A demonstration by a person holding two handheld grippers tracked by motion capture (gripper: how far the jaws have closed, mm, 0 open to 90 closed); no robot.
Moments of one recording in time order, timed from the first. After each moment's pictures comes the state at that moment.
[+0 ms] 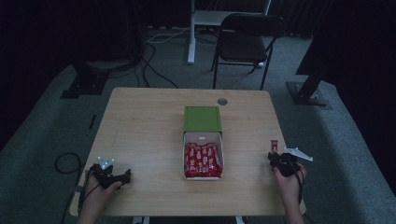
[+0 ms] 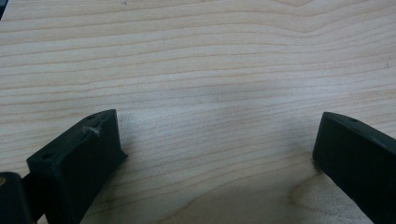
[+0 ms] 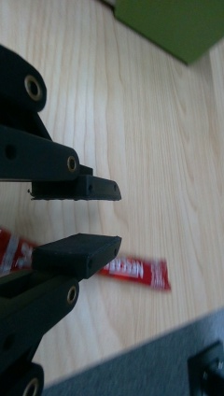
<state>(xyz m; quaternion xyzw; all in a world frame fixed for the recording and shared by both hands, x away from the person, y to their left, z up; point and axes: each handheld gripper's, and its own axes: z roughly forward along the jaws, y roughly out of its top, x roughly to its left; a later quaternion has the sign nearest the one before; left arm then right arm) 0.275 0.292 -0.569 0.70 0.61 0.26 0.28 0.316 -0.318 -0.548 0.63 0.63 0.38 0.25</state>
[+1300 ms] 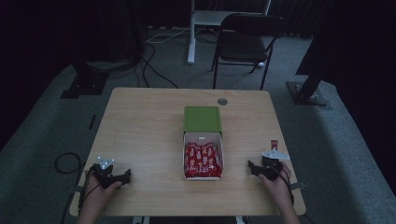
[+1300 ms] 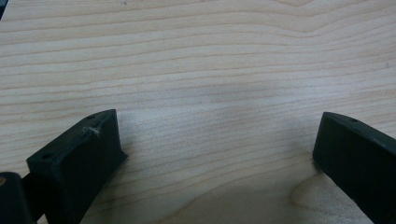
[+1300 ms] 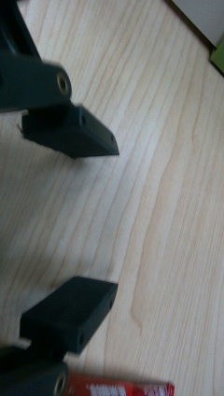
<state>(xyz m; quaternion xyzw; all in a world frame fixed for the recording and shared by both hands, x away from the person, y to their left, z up) 0.275 0.292 -0.569 0.70 0.61 0.26 0.28 0.324 -0.280 -0.575 0.51 0.75 0.35 0.23</state>
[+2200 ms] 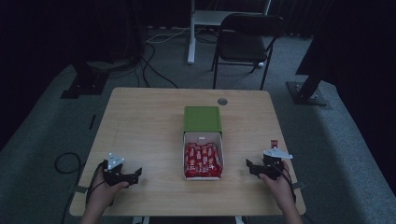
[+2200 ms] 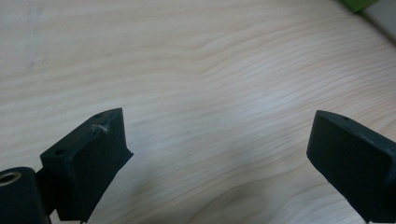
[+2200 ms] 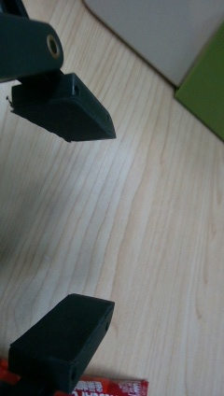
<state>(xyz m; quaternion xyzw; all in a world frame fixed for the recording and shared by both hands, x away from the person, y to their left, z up) 0.275 0.259 -0.546 0.74 0.52 0.23 0.36 0.318 -0.275 -0.553 0.51 0.74 0.38 0.23</state>
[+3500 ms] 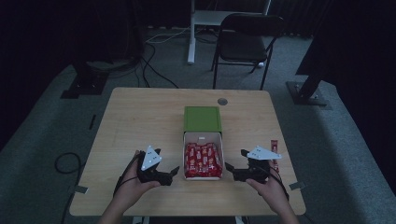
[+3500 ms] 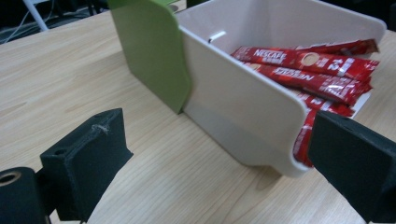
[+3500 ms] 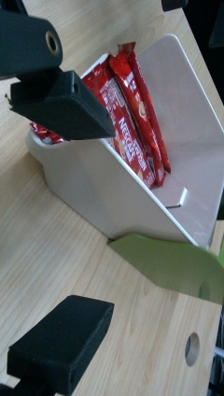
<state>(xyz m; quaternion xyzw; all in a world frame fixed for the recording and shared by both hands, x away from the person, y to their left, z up) 0.271 0.150 -0.488 0.80 0.34 0.22 0.44 0.288 -0.211 -0.496 0.38 0.78 0.47 0.18</state>
